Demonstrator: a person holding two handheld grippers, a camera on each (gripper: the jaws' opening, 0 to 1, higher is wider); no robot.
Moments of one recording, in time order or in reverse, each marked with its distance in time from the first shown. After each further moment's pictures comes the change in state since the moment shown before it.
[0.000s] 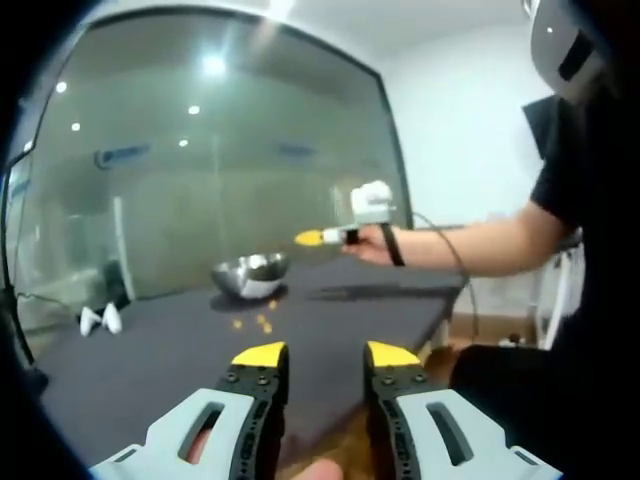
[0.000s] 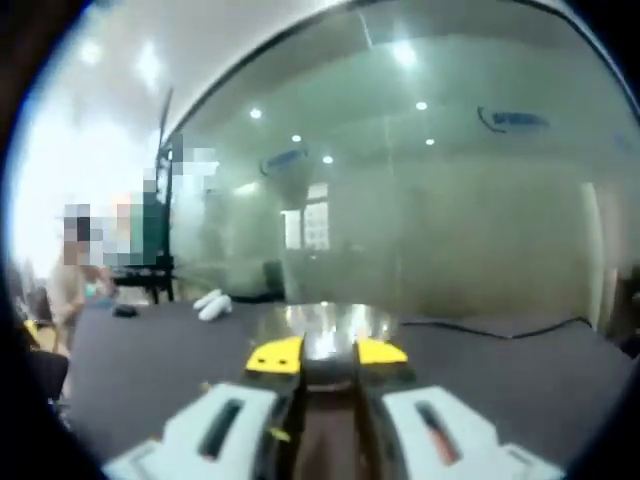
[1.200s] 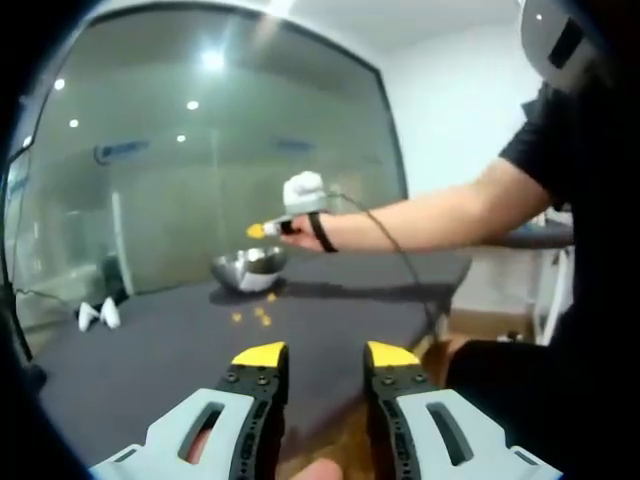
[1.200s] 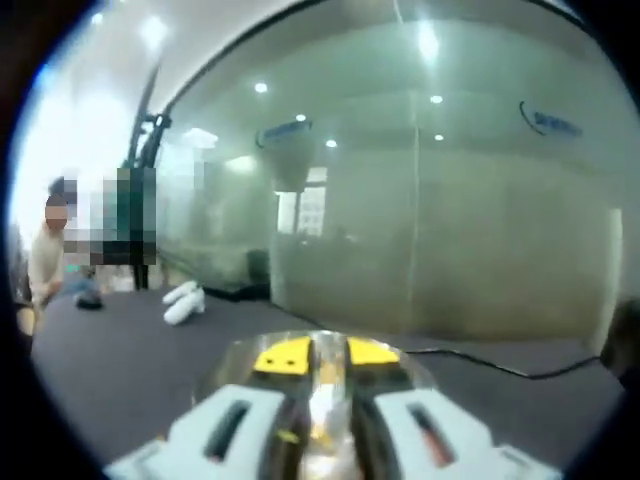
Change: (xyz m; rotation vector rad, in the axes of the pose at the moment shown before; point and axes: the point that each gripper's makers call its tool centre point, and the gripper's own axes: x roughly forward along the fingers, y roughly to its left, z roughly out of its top) left arm -0.004 0.002 -0.007 -0.005 0.017 -0.002; right arm 0.145 -0.003 0.022 -0.025 0.031 -0.060
